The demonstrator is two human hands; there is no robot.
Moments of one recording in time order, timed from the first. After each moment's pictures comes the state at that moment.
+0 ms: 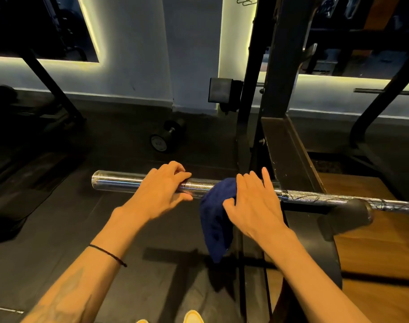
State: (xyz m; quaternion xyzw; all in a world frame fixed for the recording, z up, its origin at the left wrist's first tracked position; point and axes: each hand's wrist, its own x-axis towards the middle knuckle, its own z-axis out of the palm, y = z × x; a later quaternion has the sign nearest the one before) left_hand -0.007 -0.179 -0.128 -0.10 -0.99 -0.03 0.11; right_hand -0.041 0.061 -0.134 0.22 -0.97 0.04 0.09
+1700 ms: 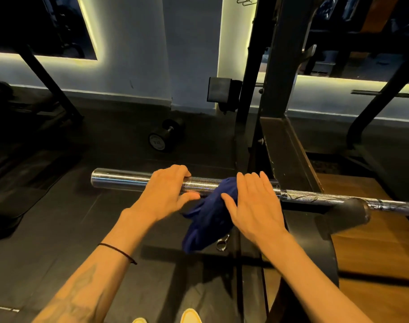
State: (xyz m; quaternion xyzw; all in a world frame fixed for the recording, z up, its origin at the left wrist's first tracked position) left_hand -0.012 -0.170 -0.139 -0.08 -0.98 -0.12 0.15; right_hand -0.036 0.063 -0.147 0.22 -0.96 0.00 0.14
